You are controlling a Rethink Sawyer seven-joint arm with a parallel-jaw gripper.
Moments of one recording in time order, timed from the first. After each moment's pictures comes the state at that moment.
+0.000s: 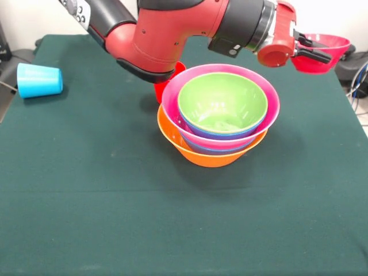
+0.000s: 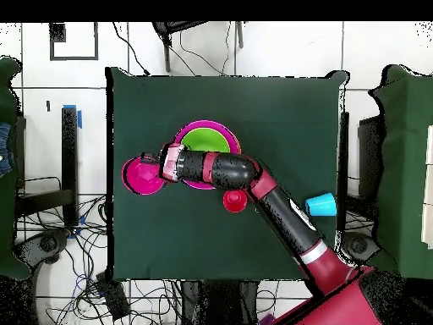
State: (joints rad) arm -1.15 0.31 1.31 1.72 -0.58 0.77 0.49
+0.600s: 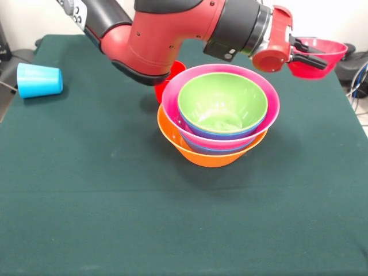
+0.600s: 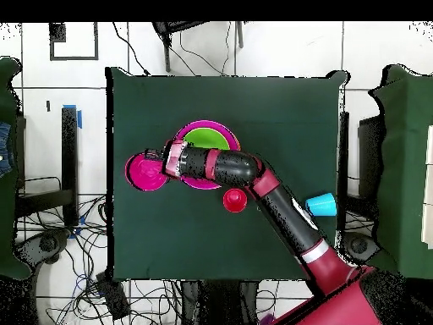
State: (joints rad) arm -1.15 0.30 1.31 1.70 -0.58 0.78 0.49
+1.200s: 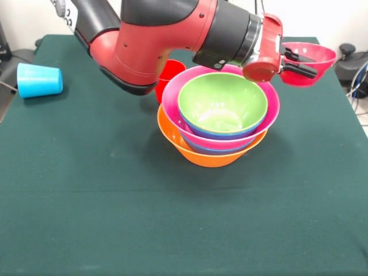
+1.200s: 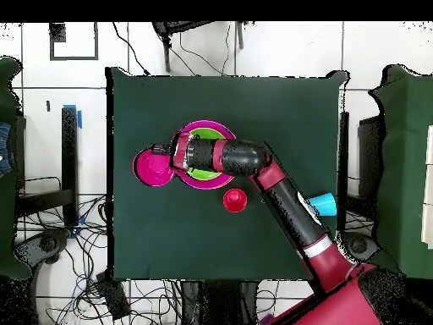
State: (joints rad) arm -1.13 0.28 1.32 1.62 -0.54 0.89 0.49
